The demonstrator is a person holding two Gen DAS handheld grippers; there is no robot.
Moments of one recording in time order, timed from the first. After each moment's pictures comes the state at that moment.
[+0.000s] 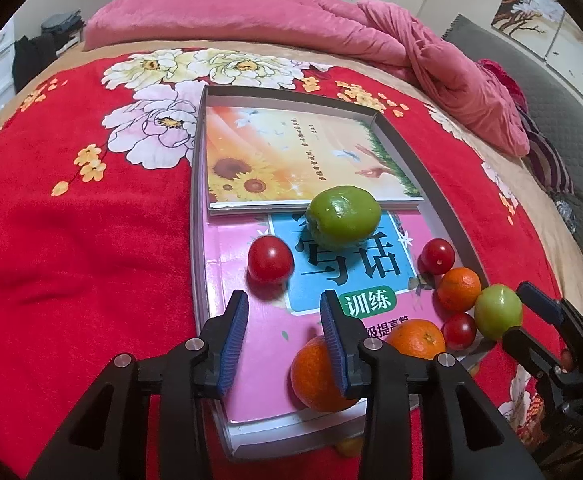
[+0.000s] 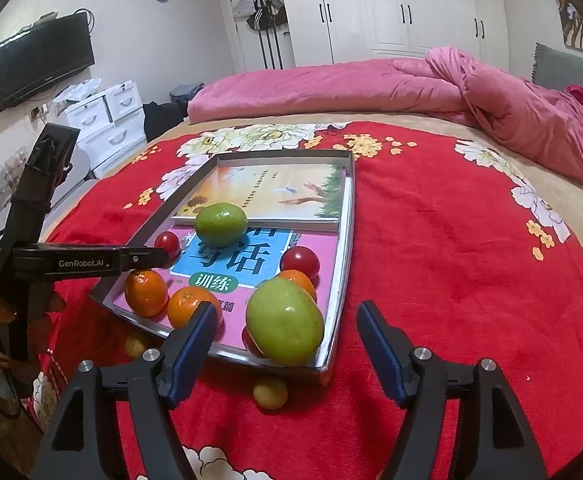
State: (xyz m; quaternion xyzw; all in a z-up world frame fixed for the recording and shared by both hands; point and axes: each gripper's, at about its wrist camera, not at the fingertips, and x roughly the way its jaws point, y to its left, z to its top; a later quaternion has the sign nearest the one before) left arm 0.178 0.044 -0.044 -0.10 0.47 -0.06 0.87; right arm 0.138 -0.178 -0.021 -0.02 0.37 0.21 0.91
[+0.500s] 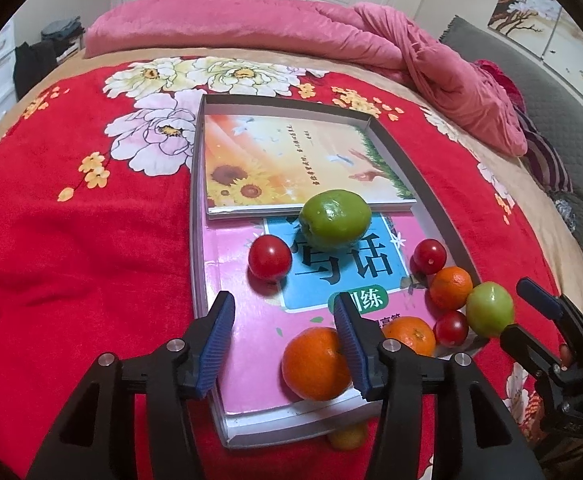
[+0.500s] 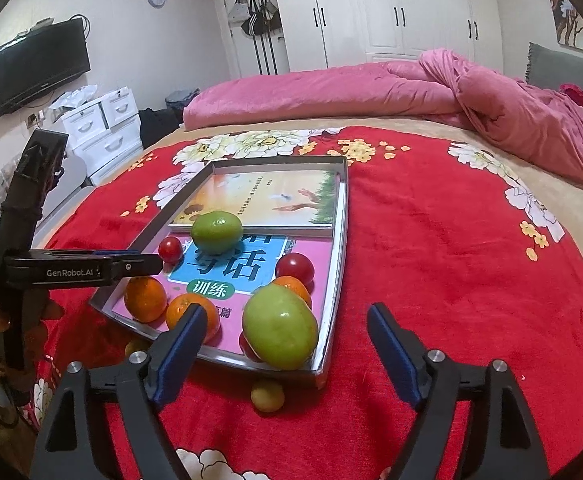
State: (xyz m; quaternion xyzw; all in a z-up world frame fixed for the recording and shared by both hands) left arm 0.171 0.041 -0.036 -0.10 0.47 -0.06 0.88; right arm 0.138 -0.181 -0.017 -0.01 0.36 0.20 0.91
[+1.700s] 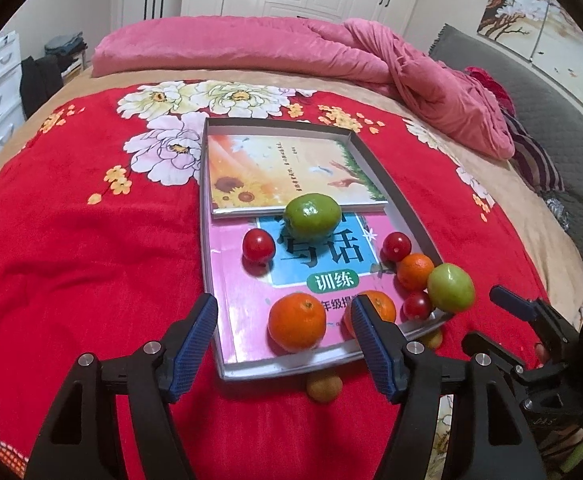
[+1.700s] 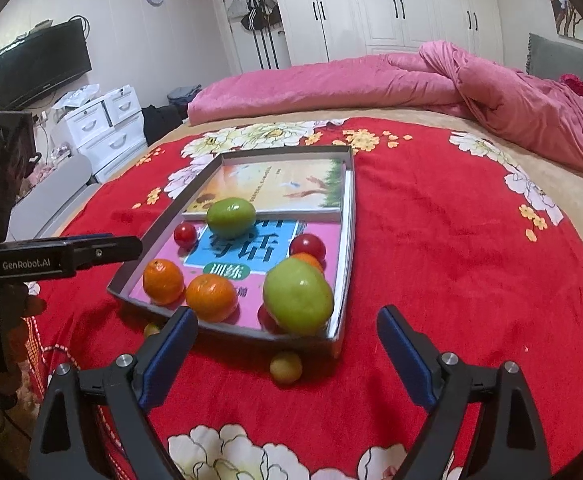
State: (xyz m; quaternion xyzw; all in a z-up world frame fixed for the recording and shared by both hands) left arm 0.126 0.039 -0.003 -0.09 0.44 -0.06 0.89; right arm 0.117 -0.180 -0.016 0.00 0.38 0.21 0.90
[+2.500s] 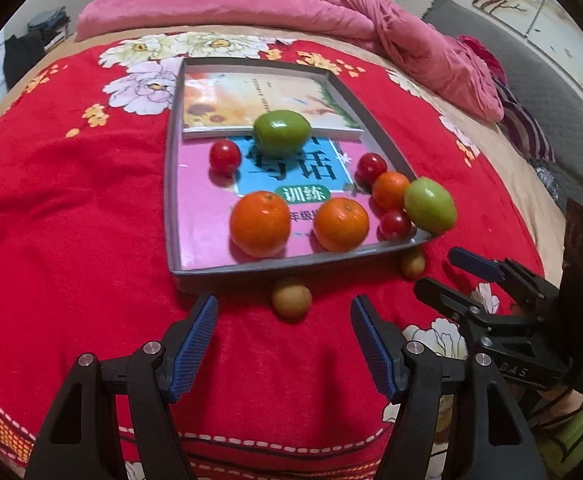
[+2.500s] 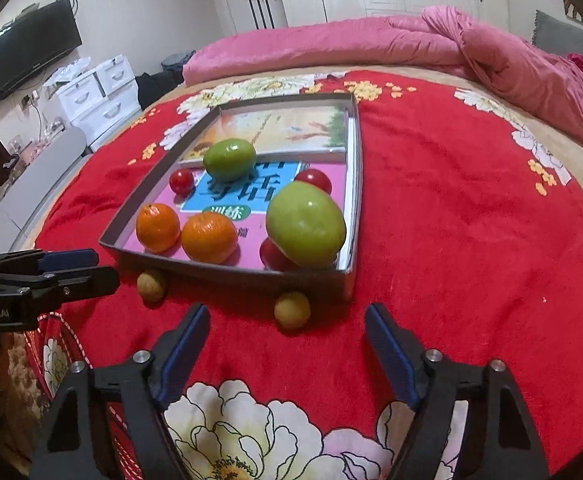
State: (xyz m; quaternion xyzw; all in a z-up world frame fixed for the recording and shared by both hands) left arm 0.093 0.014 -0.030 -0.09 0.50 -0.09 0.86; right arm 0.111 -0.174 -0.044 -0.01 0.45 0.20 0.87
